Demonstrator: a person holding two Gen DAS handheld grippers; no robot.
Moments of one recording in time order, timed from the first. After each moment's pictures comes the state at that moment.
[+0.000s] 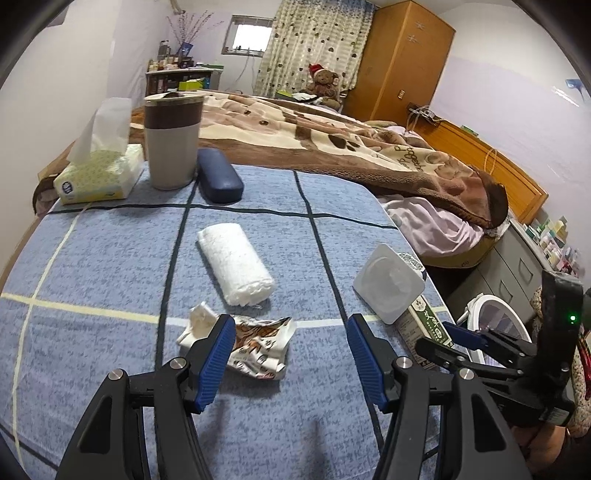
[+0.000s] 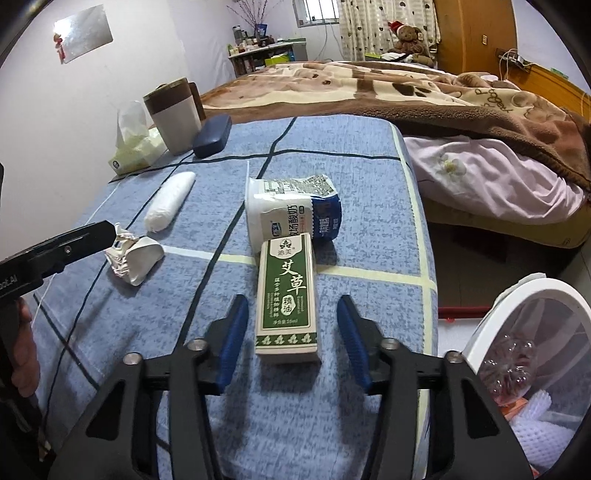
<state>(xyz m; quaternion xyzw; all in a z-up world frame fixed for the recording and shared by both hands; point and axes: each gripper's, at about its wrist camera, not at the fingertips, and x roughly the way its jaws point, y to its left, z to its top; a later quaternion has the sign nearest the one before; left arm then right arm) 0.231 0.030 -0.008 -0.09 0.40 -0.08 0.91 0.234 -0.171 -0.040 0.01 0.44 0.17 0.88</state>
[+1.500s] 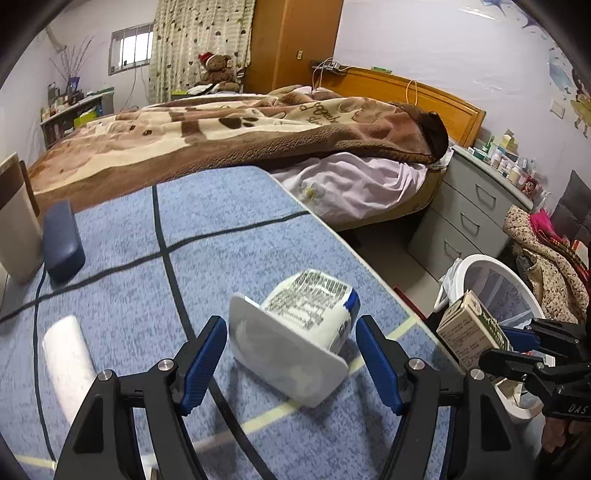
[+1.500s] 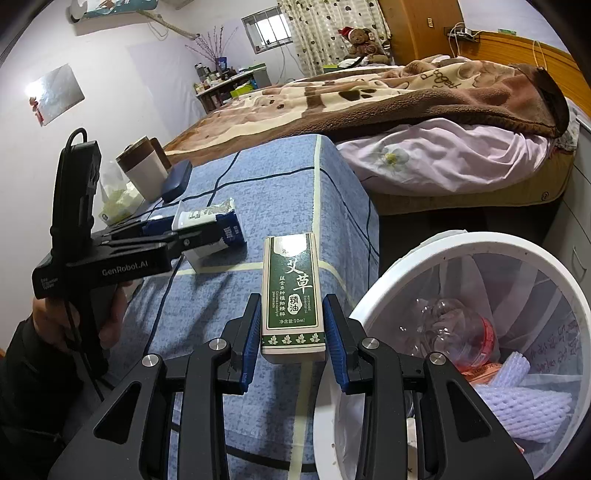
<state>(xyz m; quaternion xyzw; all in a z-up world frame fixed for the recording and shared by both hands) 0.325 -0.087 -0.037 0.03 0.40 -0.24 0.88 0.219 -0.240 -0.032 0.10 0.42 0.13 0.89</state>
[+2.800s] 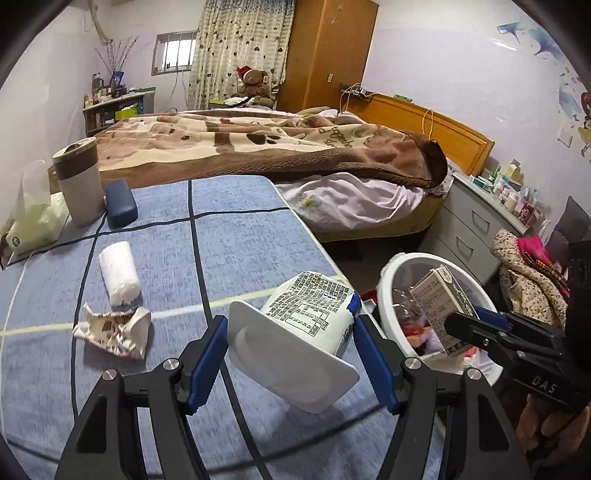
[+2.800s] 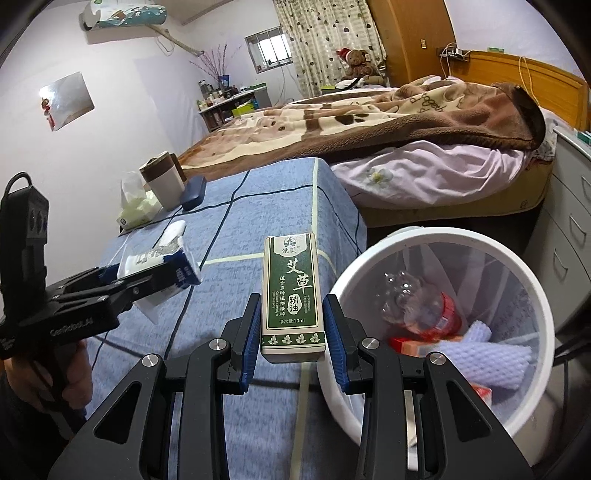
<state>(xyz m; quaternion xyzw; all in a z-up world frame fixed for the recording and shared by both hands) 0.183 -0.086 0.020 -0.02 0.38 -0.18 0.91 0.153 -0.253 0.005 0.10 0.38 0.12 0.91</state>
